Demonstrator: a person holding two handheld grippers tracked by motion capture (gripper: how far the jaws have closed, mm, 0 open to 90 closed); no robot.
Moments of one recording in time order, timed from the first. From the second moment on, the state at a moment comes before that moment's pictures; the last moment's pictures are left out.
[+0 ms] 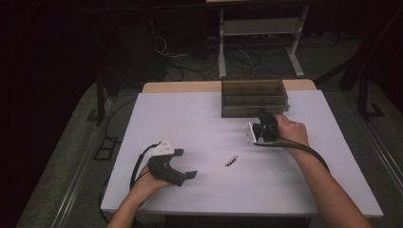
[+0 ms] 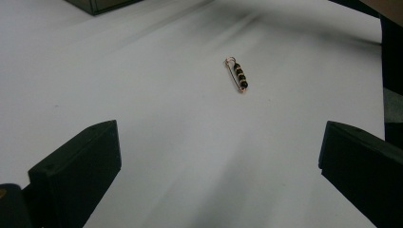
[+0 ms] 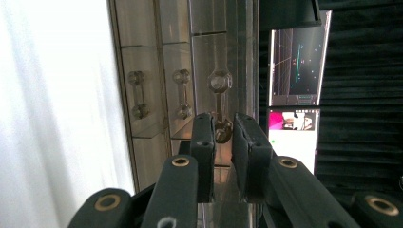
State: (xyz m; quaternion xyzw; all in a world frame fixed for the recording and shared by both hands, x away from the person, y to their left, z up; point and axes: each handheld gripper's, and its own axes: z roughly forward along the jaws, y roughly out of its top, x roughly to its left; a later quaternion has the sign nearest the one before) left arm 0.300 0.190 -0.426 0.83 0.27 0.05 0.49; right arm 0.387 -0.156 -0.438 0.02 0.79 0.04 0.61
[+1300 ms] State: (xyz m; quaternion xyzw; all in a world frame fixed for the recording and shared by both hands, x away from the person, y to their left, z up) left arm 0.300 0.195 -0.424 0.83 0.27 0.07 0.49; right arm 0.352 -0.158 -0.430 0.07 0.78 0.09 0.62
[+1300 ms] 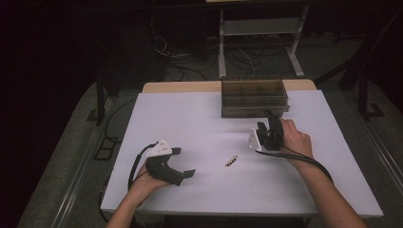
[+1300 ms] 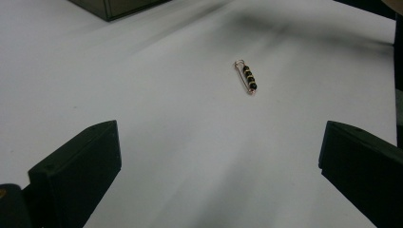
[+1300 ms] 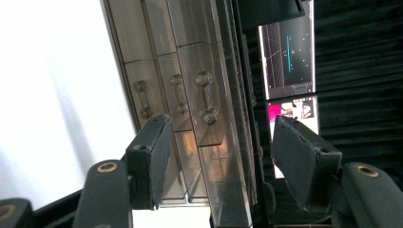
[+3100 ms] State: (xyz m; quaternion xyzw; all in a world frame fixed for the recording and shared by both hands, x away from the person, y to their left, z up) left arm 0.300 0.197 -0.426 0.83 0.27 0.07 0.48; right arm 0.362 -0.189 -0.416 0.28 0.82 0.27 0.41
